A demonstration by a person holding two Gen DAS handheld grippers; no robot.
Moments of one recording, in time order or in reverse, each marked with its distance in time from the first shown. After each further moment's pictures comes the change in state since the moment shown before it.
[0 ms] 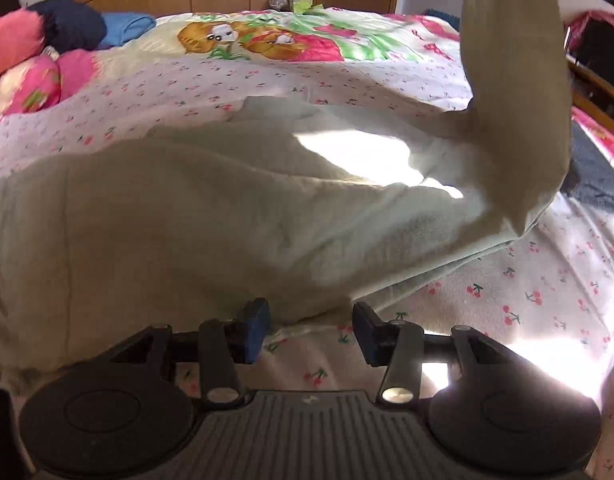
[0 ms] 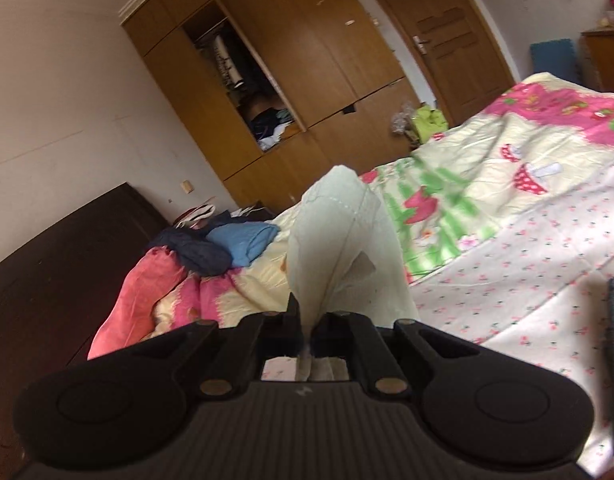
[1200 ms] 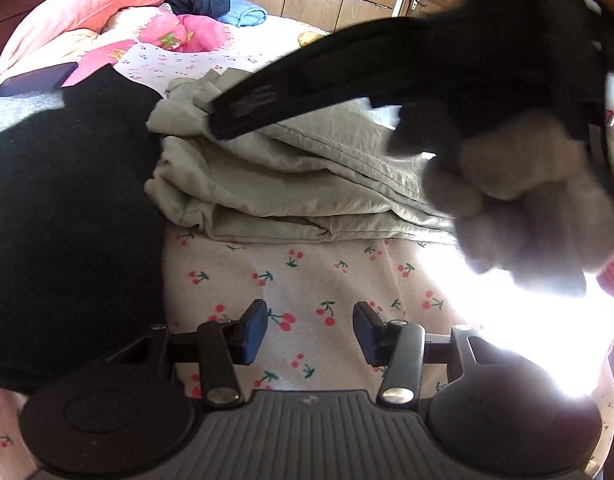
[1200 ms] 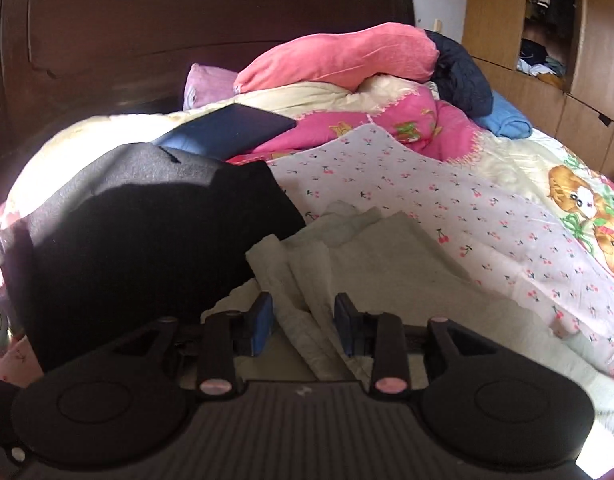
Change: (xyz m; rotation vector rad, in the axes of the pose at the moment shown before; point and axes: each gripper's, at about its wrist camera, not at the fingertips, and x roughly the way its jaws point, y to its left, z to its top) left arm -0.079 0.087 -0.089 -0.238 -0.103 0.054; right arm 0.118 0.237 -0.276 -0.799 0.428 0.244
